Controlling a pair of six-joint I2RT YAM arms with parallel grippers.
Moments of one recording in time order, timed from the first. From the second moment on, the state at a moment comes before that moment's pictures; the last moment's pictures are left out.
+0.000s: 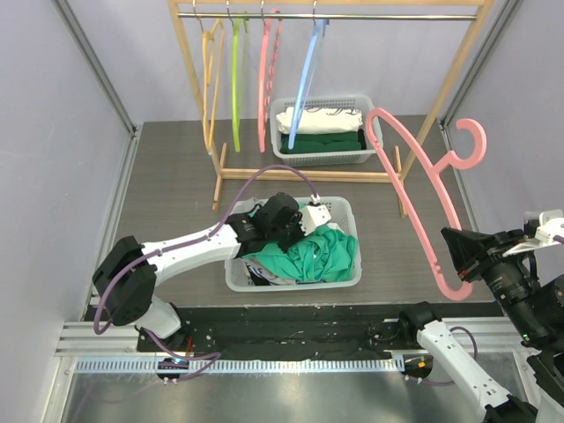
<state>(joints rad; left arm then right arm) -0.94 1.52 1.04 -0.24 0.04 0.28 0.37 0.46 1.48 -1.09 0.11 0.21</state>
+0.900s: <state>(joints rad) -0.90 1.41 1.27 -0.66 -0.05 0.29 0.37 0.90 1.81 -1.06 0.15 0.18</state>
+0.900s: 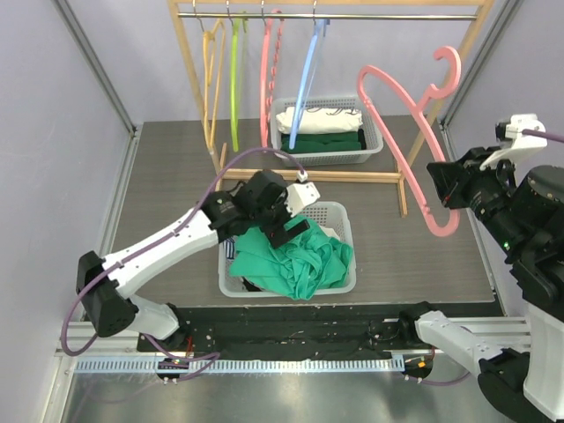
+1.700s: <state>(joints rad) -0.91 1.37 2.22 -1.31 -0.02 0.28 0.37 1.45 2.32 -1.07 0.19 0.10</state>
